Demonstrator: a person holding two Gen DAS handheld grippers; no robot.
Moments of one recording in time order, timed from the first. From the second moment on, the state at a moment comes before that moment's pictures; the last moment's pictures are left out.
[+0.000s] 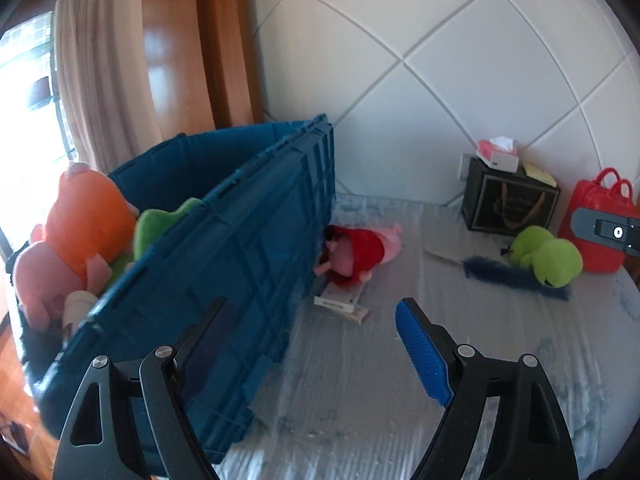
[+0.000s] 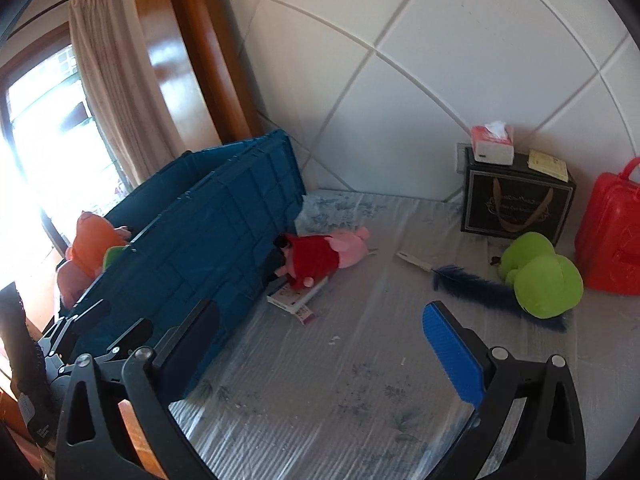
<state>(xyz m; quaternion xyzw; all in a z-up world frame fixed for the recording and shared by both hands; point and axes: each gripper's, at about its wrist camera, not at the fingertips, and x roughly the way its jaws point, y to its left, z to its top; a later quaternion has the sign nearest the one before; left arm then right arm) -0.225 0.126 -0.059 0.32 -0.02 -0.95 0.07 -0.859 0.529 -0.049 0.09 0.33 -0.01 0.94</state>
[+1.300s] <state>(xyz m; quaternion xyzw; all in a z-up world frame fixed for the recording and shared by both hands) -0.460 0.235 -0.285 0.43 -0.10 -0.90 -0.05 -0.643 0.320 -0.288 0.04 0.49 -0.17 0.85</state>
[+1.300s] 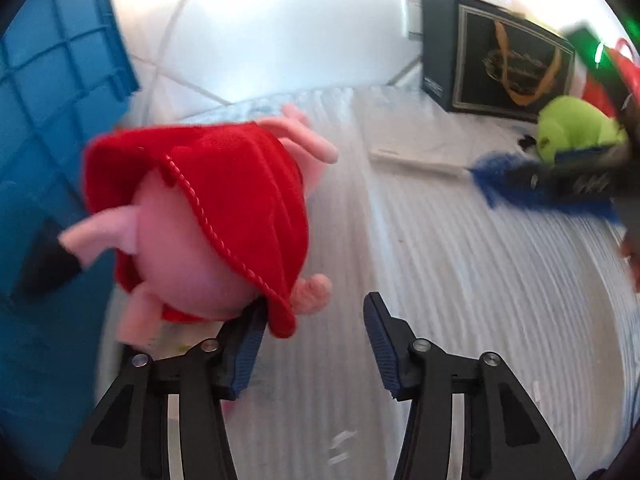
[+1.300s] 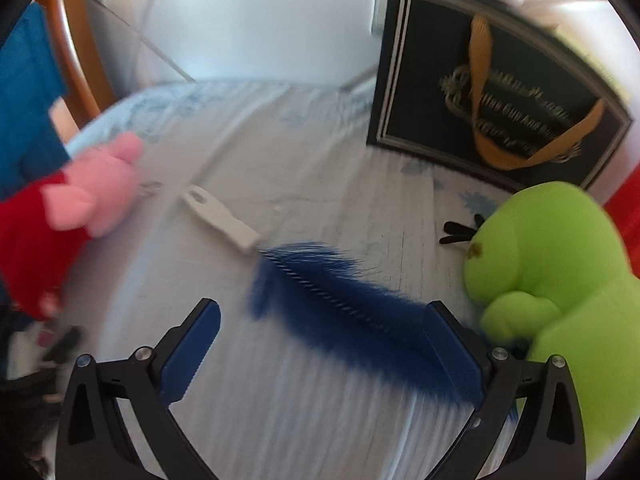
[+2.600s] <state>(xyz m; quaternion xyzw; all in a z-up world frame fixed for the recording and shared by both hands) -0.414 0.419 -0.309 0.48 -0.15 -0.83 -0.24 -0.901 0.284 -0.260 0.29 0.47 -0.25 0.79</state>
